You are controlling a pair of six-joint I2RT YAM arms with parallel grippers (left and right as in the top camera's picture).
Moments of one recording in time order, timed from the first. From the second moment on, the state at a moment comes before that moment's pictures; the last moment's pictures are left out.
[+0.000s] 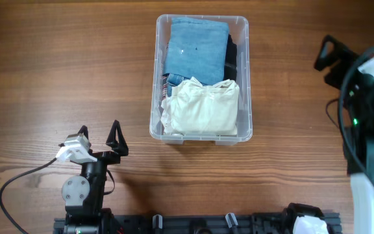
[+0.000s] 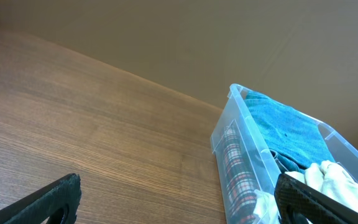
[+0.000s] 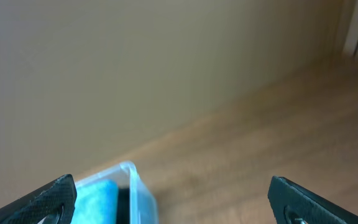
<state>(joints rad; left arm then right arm) 0.01 0.01 0.01 -0.07 0.03 -0.41 -0.18 0.98 1.08 -0.37 -0.06 0.39</state>
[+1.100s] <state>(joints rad) 0.01 0.01 0.01 -0.07 0.03 -0.41 -0.03 0.02 0.15 -0.08 -0.10 0.08</state>
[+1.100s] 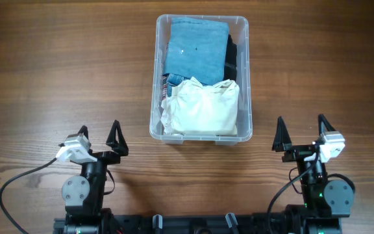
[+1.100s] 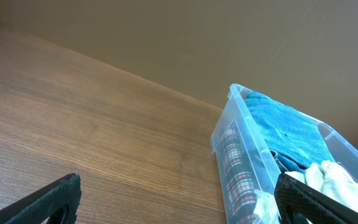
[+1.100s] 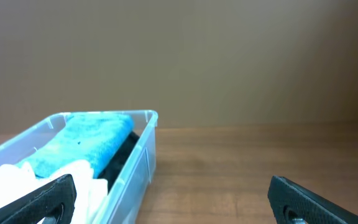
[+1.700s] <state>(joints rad) 0.01 0.01 0.01 -0.07 0.03 -0.41 -0.03 0.02 0.05 0.05 -0.10 0.08</state>
